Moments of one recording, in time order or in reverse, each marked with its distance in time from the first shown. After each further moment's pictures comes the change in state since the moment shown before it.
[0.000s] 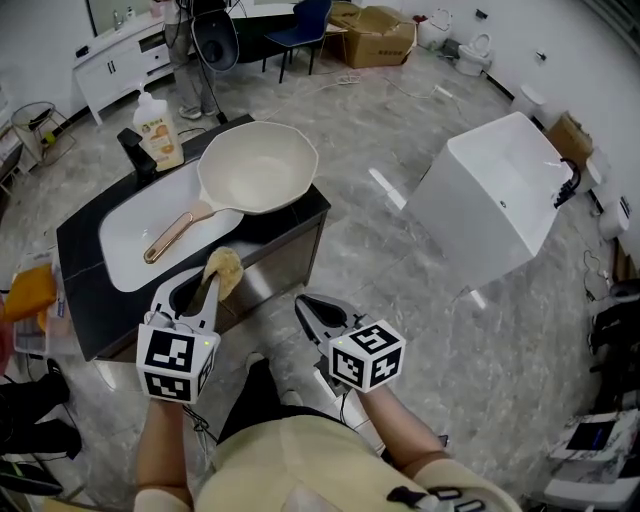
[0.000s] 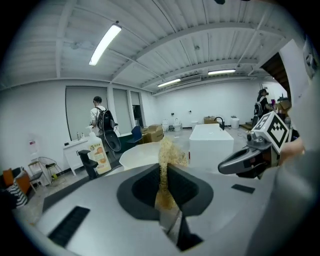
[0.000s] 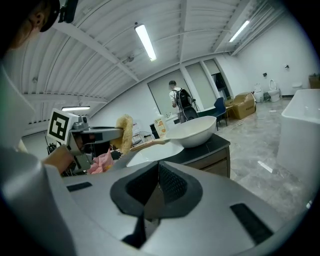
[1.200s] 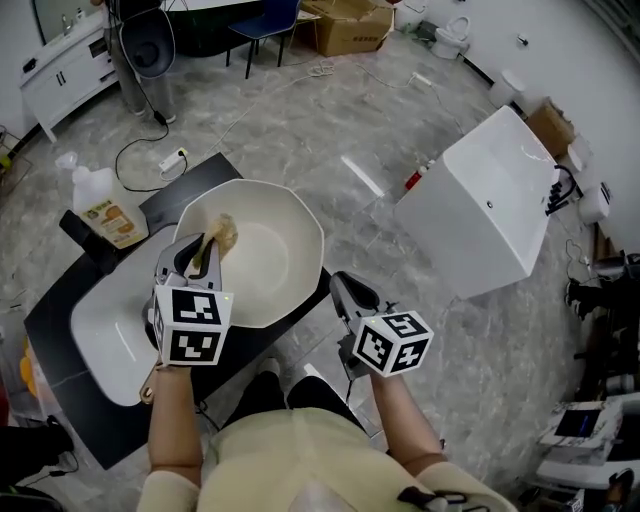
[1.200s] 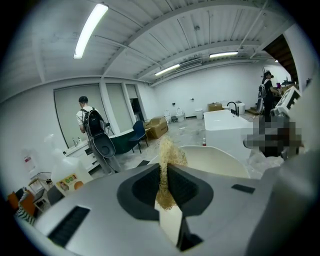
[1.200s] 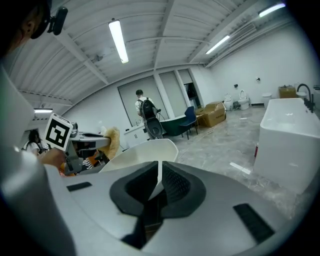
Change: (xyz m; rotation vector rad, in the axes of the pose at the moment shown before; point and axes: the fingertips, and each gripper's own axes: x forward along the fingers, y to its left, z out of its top) left arm 0.286 0.161 0.054 0.103 0.114 0.022; right arm 0.141 -0.214 0.144 0.091 -0.076 -0.335
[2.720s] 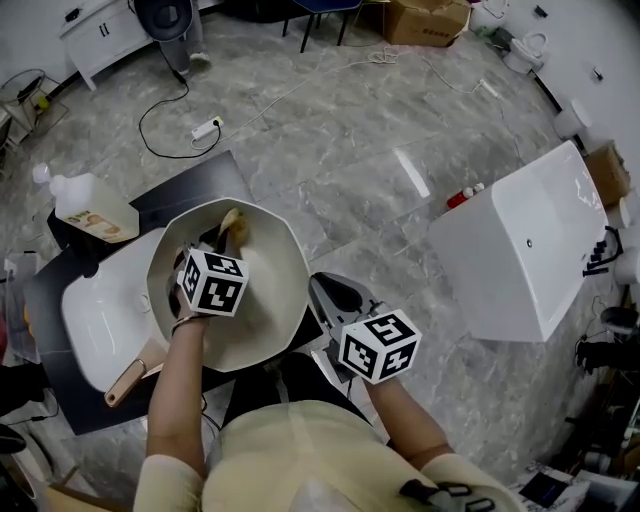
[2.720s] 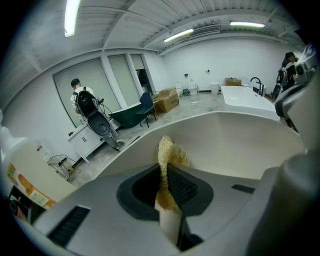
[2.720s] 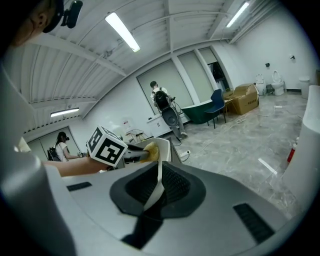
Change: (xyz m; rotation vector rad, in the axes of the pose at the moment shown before) left arm 0.185 -0.006 -0.059 -0.063 0.338 0.111; right arm 0.102 -0.048 0.037 -0.062 0.173 0.332
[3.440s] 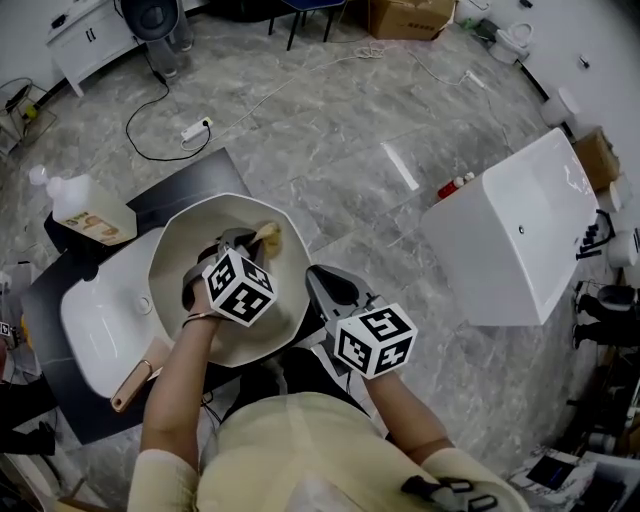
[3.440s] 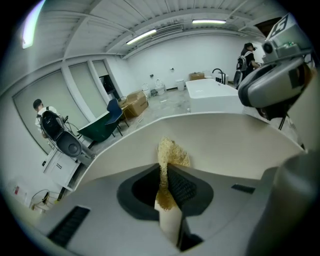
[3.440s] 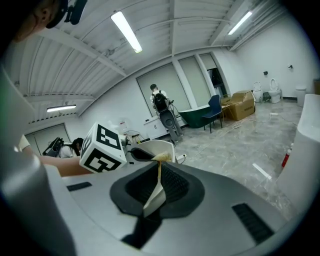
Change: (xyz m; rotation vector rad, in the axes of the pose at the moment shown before) left arm -0.006 -0.075 0.010 0.303 -0.020 -0.253; right arm 0.003 0.016 0.001 -0.034 -0.031 -0.059
